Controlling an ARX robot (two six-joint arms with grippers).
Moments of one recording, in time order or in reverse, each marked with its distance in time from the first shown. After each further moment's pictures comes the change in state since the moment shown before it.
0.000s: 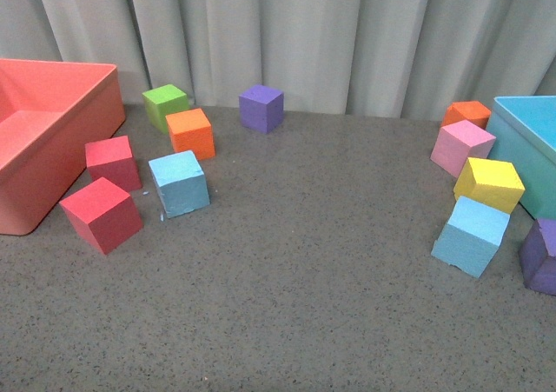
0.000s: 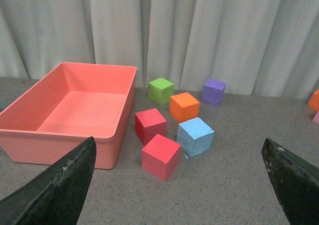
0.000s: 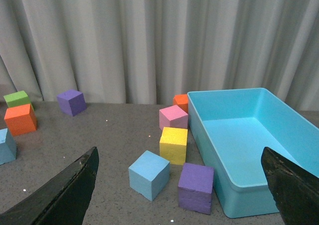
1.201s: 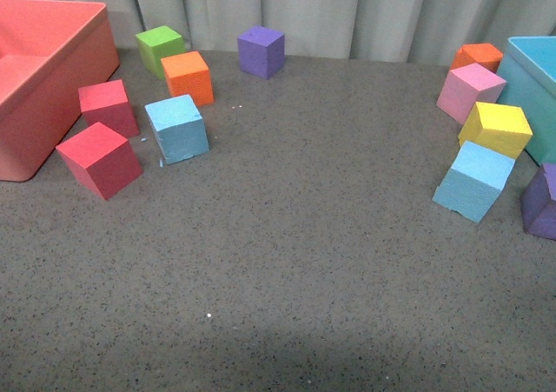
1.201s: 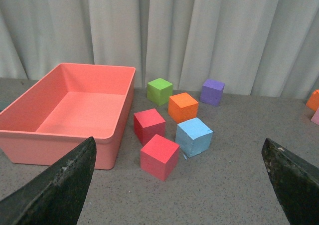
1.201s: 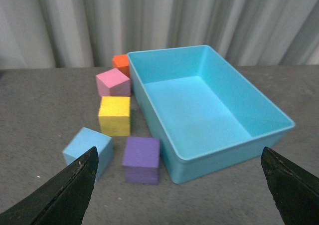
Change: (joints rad) left arm 0.000 -0.001 0.000 0.000 0.000 0.000; right arm 0.071 0.627 0.163 0.235 0.322 -0.008
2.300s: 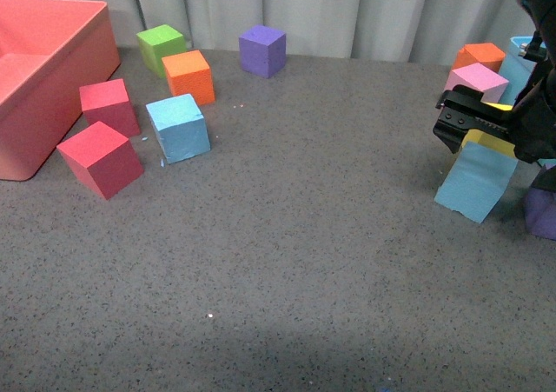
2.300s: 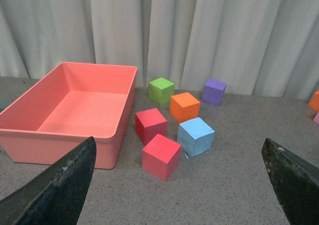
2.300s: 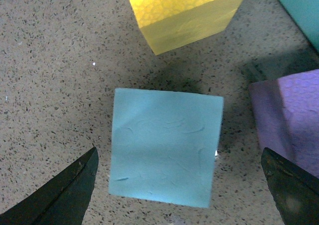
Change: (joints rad) left arm 0.000 0.000 0.000 0.000 0.000 0.000; right arm 0.081 1.433 0.986 -0.430 -0.103 0.645
